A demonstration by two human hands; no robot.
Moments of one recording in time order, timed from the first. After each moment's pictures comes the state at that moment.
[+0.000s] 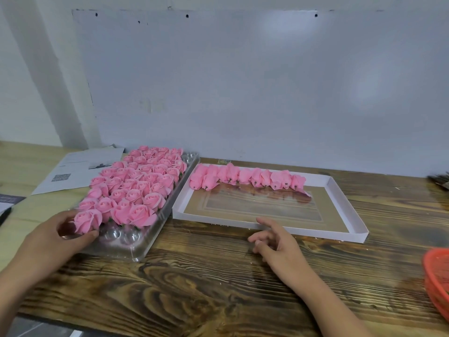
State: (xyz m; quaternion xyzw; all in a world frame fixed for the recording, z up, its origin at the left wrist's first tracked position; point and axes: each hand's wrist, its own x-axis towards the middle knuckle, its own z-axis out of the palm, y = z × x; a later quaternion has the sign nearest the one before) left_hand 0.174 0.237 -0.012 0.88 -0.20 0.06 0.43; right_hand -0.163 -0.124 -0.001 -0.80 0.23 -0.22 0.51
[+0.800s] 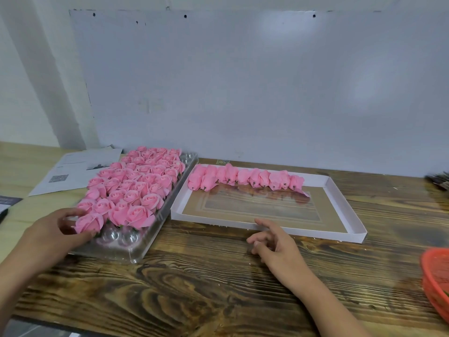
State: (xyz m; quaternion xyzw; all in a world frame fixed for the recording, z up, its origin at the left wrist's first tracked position) left_hand 0.156 0.223 0.020 0.89 -0.18 0.02 0.41; right_hand -0.164 -0.123 0.001 -0.80 0.23 -0.22 0.51
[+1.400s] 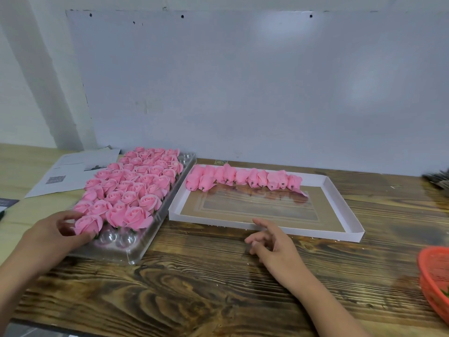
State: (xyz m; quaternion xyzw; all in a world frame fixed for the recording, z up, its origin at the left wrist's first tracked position) left_hand 0.163 0.222 0.012 0.89 -0.16 0.01 0.44; right_hand -0.163 -0.122 0.002 -0.80 0.23 -0.21 0.51
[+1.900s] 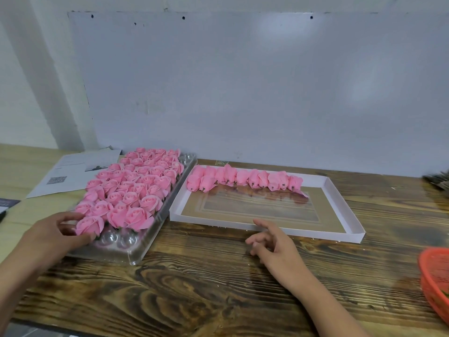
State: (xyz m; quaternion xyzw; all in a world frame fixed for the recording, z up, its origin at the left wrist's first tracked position) left_hand 0.149 0.219 0.027 0.89 -0.14 -0.04 0.44; right_hand -0.163 -0.122 0.001 -0.80 0.23 -0.21 0.51
